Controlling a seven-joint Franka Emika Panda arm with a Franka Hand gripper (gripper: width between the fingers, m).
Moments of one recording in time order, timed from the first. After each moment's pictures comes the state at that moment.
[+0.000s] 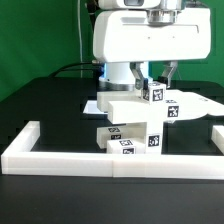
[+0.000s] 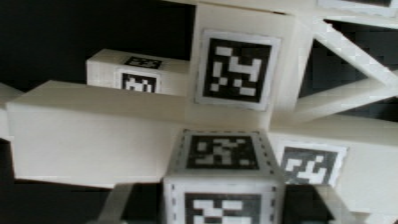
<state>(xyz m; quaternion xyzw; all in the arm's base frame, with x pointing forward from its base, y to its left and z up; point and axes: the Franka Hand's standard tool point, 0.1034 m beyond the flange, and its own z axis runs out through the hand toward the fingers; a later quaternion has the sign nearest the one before) 0.589 0.009 0.122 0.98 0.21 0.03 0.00</state>
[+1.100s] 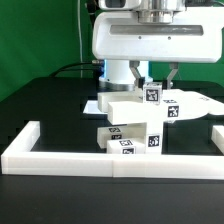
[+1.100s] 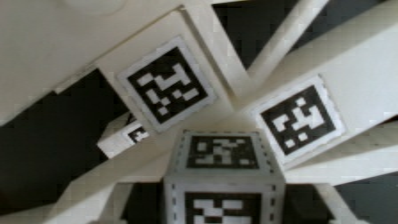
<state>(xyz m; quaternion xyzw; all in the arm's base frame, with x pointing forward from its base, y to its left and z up) 0.589 0.010 0.121 0.99 -0.16 0.03 -0.01</state>
